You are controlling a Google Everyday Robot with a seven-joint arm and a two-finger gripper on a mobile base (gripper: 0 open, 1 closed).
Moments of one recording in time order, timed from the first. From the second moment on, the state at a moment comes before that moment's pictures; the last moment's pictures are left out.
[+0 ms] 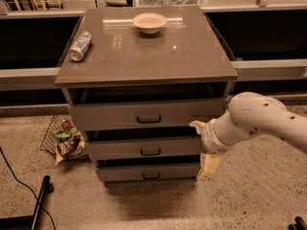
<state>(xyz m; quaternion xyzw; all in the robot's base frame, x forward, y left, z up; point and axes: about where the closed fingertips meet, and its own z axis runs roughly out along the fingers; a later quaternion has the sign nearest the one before) 0.501 -0.137 0.643 -0.70 0.67 0.08 0.21</state>
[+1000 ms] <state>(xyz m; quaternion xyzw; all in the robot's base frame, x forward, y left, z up) 0.521 -0.151 0.572 -0.70 0.68 0.07 0.19</state>
